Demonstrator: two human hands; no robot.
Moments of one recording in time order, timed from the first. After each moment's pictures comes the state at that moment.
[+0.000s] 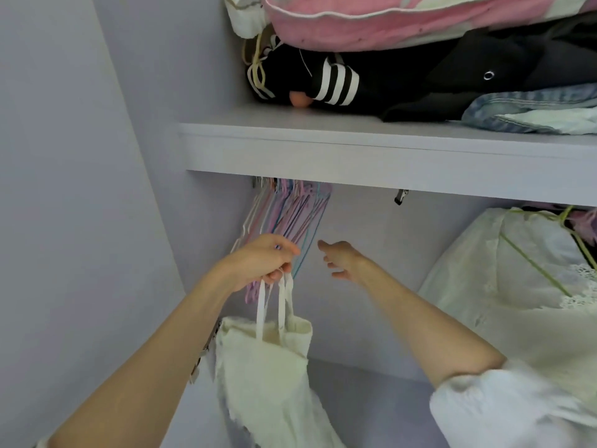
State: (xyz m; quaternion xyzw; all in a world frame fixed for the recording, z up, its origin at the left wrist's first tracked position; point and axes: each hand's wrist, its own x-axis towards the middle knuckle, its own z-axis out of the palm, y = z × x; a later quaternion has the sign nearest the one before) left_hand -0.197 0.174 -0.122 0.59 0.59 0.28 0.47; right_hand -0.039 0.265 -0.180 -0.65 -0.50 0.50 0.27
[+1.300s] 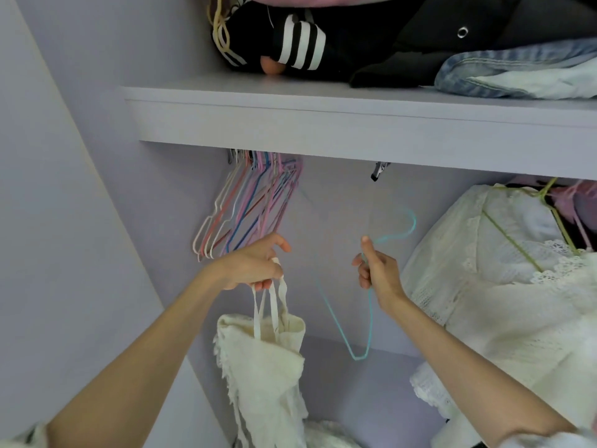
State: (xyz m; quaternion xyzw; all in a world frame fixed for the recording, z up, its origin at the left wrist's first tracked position) left_hand -0.166 0.174 -0.161 0.67 0.59 0.15 0.43; right_hand 0.058 0.215 -0.239 -0.55 -0.43 0.47 0.54
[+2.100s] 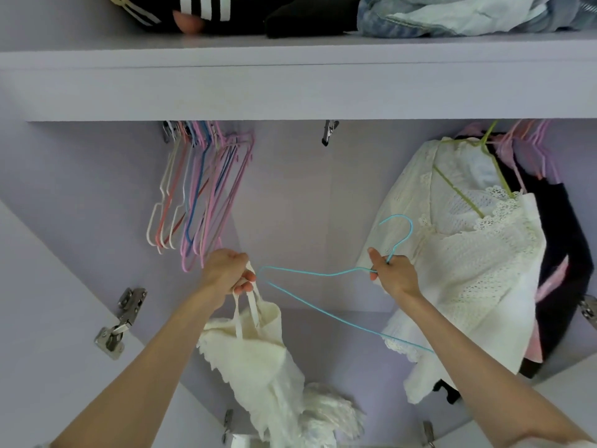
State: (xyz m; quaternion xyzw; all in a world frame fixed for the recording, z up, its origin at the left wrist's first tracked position) left_hand -0.116 0.174 -0.226 0.44 0.71 0.35 0.43; right_hand 0.156 0.175 -0.283 -0.76 -0.47 0.28 0.36
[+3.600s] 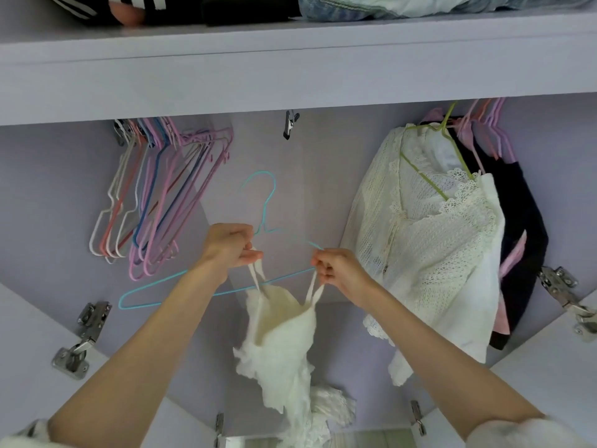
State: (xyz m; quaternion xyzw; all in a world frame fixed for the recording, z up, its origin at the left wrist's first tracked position) left_hand -0.068 0.201 -0.211 0.44 0.63 0.41 0.49; right_hand 0.117 0.161 -0.267 -0.53 -0.38 0.59 0.47
